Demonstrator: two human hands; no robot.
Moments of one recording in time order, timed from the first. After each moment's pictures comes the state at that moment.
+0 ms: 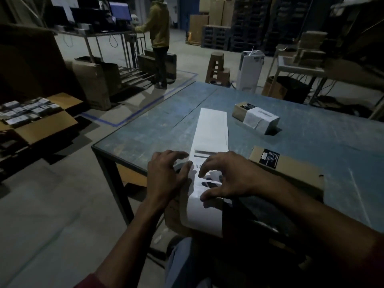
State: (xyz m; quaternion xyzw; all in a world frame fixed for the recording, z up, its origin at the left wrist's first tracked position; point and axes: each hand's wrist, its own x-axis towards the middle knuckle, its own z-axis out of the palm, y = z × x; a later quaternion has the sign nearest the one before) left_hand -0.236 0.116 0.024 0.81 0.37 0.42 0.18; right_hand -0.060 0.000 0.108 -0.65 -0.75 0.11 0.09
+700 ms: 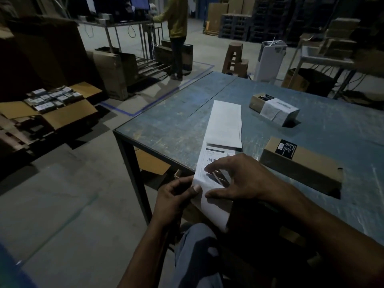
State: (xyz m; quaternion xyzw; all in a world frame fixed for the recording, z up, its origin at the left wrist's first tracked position) left_hand -0.290 0.030 0.001 0.44 0.33 0.41 0.73; right_hand -0.084 -0.018 0.082 -0.65 -0.73 0.13 0.17
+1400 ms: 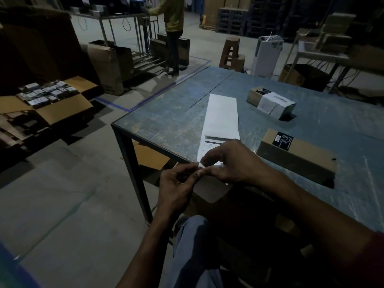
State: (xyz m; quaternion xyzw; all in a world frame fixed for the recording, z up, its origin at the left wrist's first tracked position) left_hand -0.279 0.032 0.004 0.63 0.33 0.47 0.52; right_hand -0.098 -0.007 0.088 -0.64 -0.72 0.12 0.22
